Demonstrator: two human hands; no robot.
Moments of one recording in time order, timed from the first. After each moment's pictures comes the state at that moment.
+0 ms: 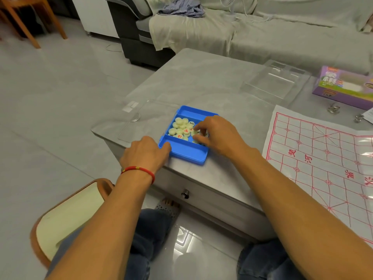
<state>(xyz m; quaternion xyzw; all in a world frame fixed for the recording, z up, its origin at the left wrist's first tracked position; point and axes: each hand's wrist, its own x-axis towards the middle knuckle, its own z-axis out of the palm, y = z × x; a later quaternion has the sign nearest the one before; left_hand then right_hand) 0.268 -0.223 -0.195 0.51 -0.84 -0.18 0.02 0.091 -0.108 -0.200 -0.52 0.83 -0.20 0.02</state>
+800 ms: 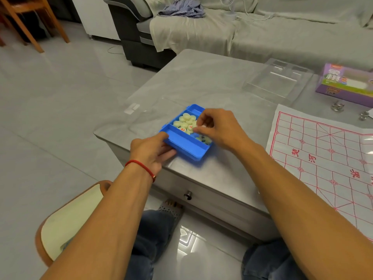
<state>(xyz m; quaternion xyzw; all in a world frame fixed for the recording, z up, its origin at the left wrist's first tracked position) 0.254 -0.215 -0.174 0.51 -0.42 -0.72 0.23 0.089 -0.113 -0.182 -0.45 0.81 -0.36 0.11</state>
